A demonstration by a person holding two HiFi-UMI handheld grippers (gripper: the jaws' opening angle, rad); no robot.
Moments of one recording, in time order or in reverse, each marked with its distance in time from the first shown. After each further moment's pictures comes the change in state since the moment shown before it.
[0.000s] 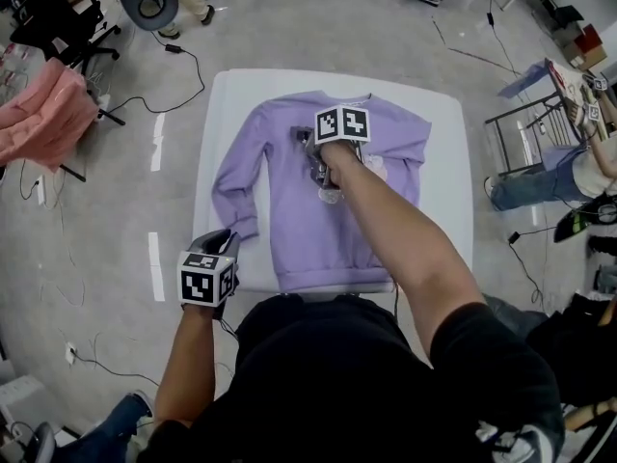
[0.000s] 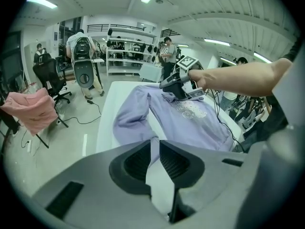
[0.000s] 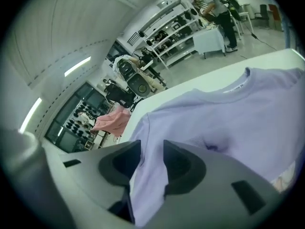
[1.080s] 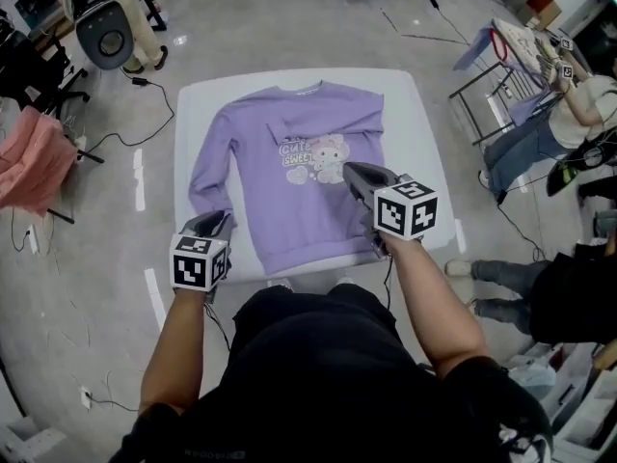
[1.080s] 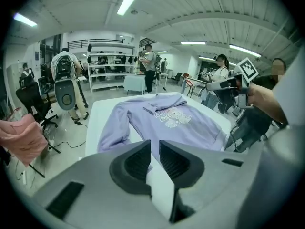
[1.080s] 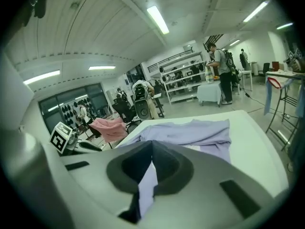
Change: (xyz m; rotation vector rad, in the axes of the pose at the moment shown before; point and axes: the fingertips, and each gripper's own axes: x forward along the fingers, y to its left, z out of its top) left arm -0.001 -0.035 0.036 0.216 -0.109 -0.083; right arm -0.256 0.019 -0.098 -0.350 -0.376 -0.116
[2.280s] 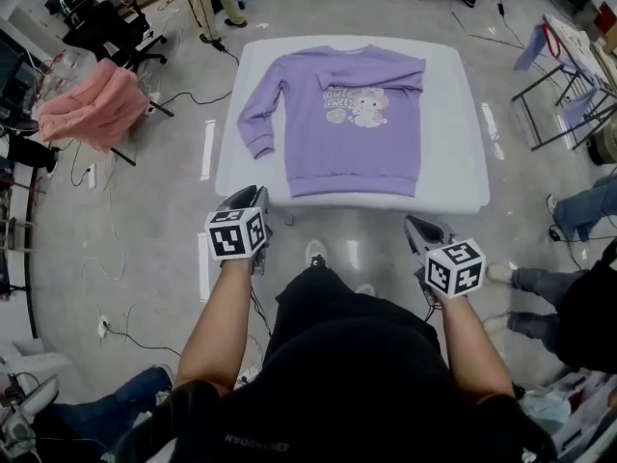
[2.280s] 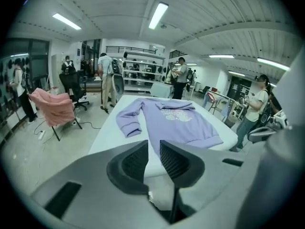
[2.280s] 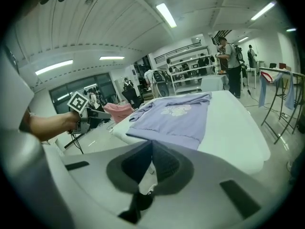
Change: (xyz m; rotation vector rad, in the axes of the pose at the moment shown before) left arm -0.091 -0.088 -0.082 -0.284 -0.126 0.268; right arm -0.196 0.029 -0.195 -0.072 0.111 0.046
